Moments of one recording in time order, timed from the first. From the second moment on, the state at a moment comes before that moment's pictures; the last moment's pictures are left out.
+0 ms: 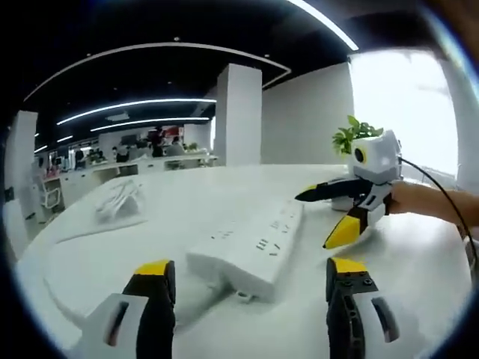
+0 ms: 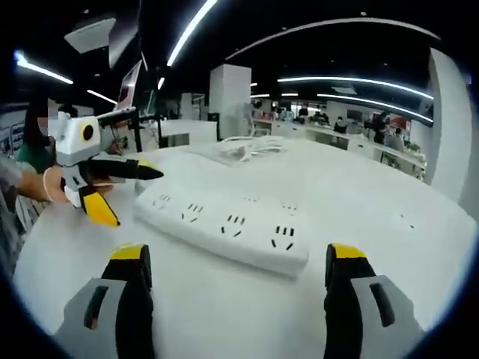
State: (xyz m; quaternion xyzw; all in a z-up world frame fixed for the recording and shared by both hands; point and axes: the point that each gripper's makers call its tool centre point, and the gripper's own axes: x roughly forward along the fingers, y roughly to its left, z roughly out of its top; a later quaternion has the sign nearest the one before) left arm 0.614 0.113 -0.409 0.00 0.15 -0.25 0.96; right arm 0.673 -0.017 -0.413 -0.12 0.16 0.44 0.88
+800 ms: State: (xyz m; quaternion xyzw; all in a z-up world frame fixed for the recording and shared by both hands) left arm 0.615 0.105 -0.416 0.03 0.17 -0.28 0.95; right arm 0.667 -0.009 -0.418 -0.11 0.17 0.46 0.87
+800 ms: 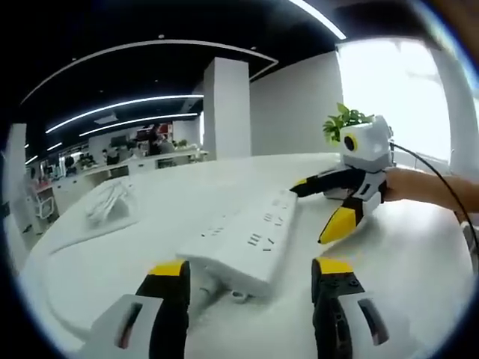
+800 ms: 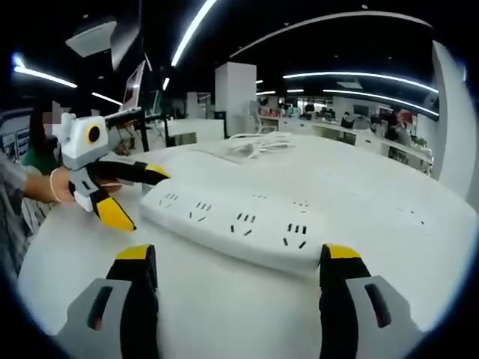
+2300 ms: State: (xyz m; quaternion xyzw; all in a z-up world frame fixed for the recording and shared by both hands) left arm 0.623 0.117 -0.420 0.06 0.17 -0.27 0.95; right arm 0.656 -0.031 -0.415 -0.09 0.15 0.42 0.89
